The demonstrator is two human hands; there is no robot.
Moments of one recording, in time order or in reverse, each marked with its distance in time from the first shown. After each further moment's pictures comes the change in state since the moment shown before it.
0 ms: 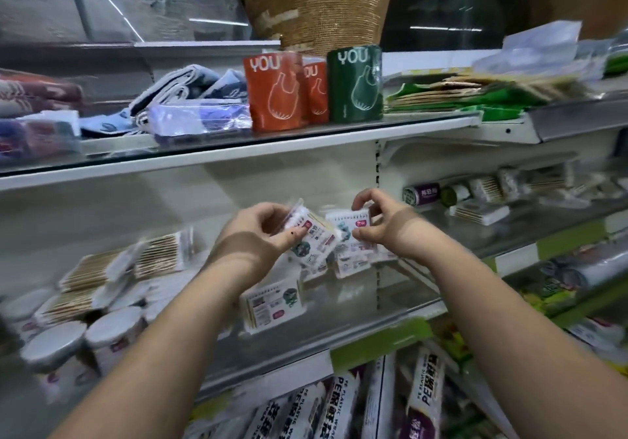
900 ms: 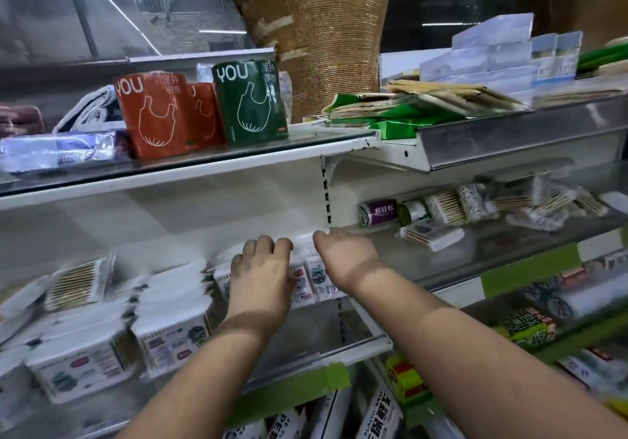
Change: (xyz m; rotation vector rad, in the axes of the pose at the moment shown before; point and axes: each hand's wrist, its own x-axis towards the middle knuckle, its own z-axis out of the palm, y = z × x) left_hand 0.036 0.023 0.161 0.904 0.188 0.221; right_hand 0.035 0.065 -0.037 -0.898 -0.091 -0.222
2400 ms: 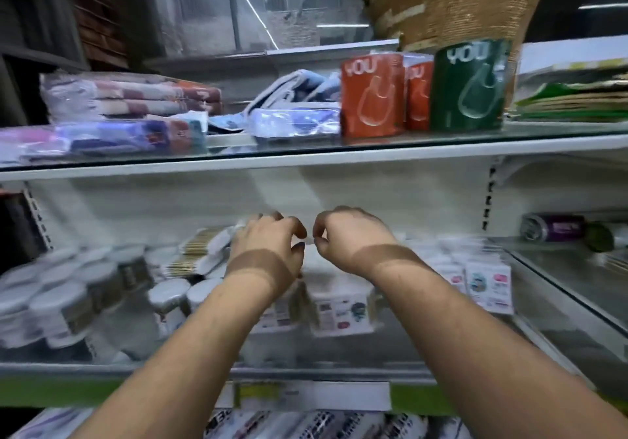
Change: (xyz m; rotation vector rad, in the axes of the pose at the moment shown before) left_hand -0.045 -0.174 -0.095 -0.004 -0.078 -0.335; right_hand 0.042 -0.202 -0.039 0.257 0.031 -0.272
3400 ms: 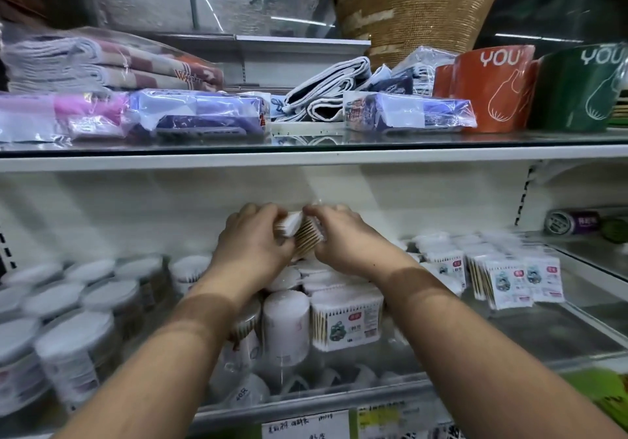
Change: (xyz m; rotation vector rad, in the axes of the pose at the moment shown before) left_hand 0.047 -0.166 0.012 -0.392 -0.019 0.044; right_hand 0.069 -0.114 0.051 0.272 -0.031 0.152
